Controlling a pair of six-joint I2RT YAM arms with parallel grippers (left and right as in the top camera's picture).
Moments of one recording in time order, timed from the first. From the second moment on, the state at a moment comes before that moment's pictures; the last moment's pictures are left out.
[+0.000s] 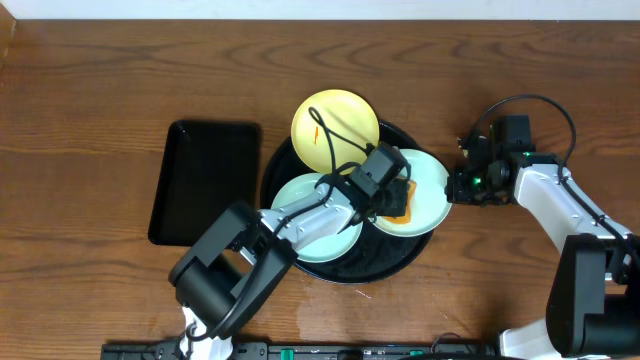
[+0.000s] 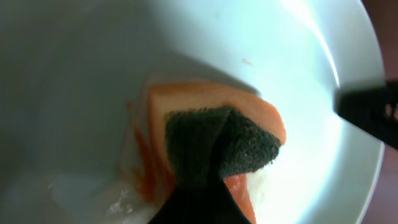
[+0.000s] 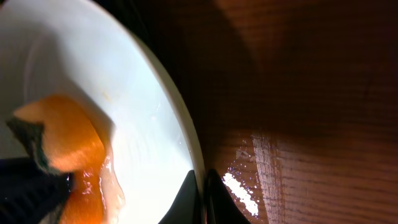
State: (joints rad) left arm -0.79 1.96 1.14 -0.17 0.18 -0.72; right arm 0.00 1.68 0.95 -0.61 -0.32 0.07
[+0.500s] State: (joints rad) left arm -0.84 2.00 1.25 -0.38 -0.30 -0.56; right arm 0.00 1.68 0.95 -0.63 -0.32 0.09
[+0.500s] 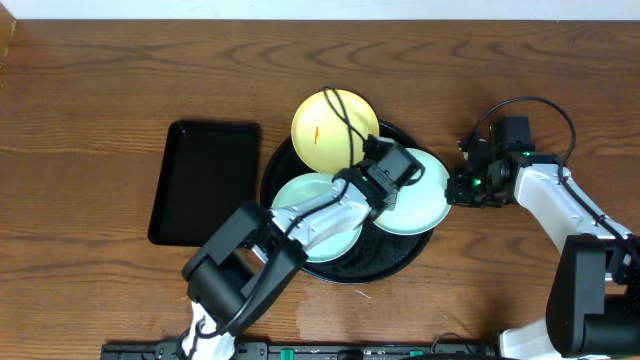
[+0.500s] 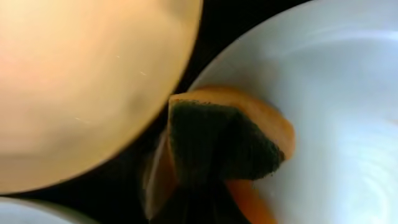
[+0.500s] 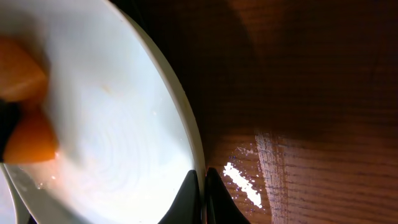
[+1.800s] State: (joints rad) left arm -0.11 1.64 1.33 -1.02 -0.13 -0.41; right arm 0.00 1.68 0.95 -0.63 -0.31 0.08
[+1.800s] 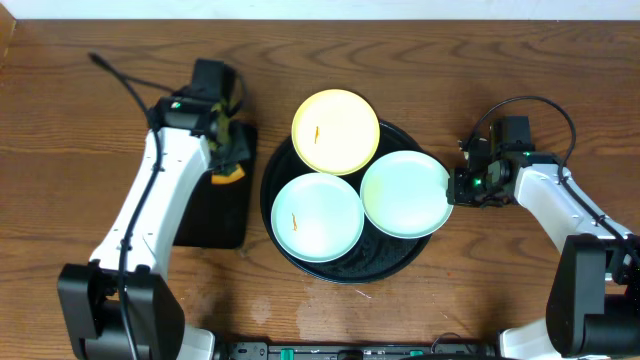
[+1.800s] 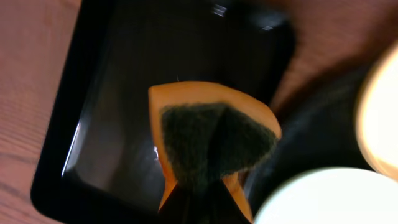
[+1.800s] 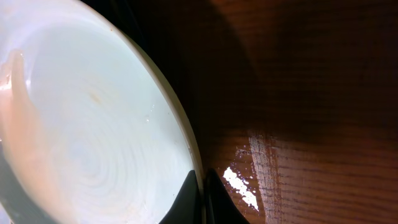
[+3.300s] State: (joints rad) left arm -0.02 1.58 1.07 -0.79 0.09 -0.25; right arm -0.08 1.55 0.81 -0.43 -0.42 0.07
